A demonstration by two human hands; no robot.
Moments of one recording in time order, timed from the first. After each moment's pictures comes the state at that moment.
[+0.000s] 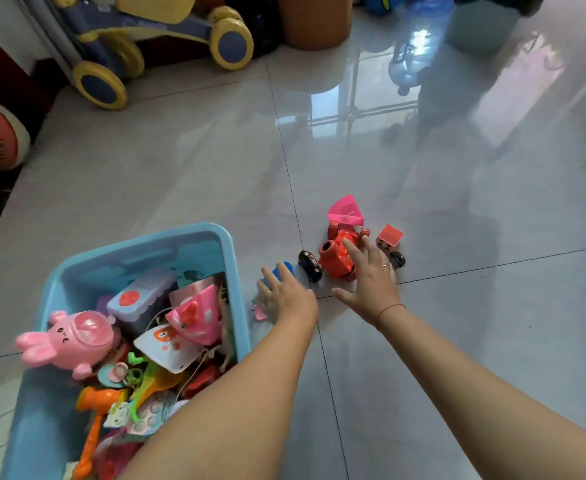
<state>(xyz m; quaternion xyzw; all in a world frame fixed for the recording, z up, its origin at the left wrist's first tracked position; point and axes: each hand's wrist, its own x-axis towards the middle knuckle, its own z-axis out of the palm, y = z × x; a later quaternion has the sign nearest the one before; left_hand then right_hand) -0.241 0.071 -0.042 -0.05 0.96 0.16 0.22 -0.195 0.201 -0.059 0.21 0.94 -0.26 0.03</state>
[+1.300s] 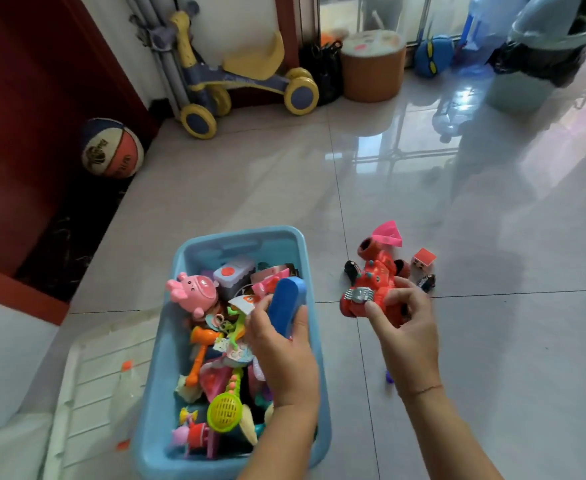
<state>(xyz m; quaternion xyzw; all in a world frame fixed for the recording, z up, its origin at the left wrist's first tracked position) -0.110 -0.039 0.093 -0.13 0.81 0.54 -0.16 -0.084 0.090 0.091 0.24 0.71 -0.62 -0.23</state>
